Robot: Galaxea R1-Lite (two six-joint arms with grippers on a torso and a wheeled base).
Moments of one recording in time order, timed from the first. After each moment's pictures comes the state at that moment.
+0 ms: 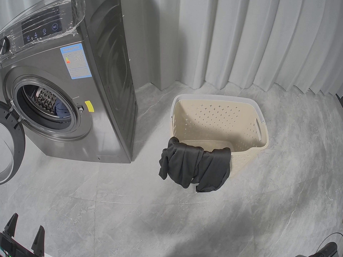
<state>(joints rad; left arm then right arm) 0.00 0.02 -0.02 0.00 0.02 -0.03 0.01 0.10 -0.25 -0.04 0.01 0.02</state>
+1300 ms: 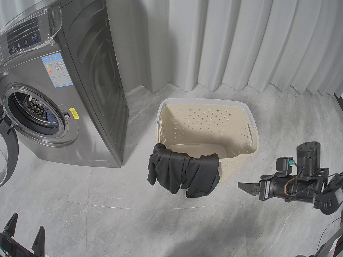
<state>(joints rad) 0.00 0.02 -0.02 0.00 0.01 -0.02 0.42 1.64 -0.38 -0.72 0.06 0.22</state>
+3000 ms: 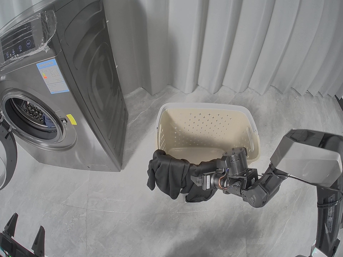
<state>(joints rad) 0.00 0.02 -0.02 0.00 0.02 -0.02 0.55 2.31 -0.91 -0.87 -0.07 0.26</state>
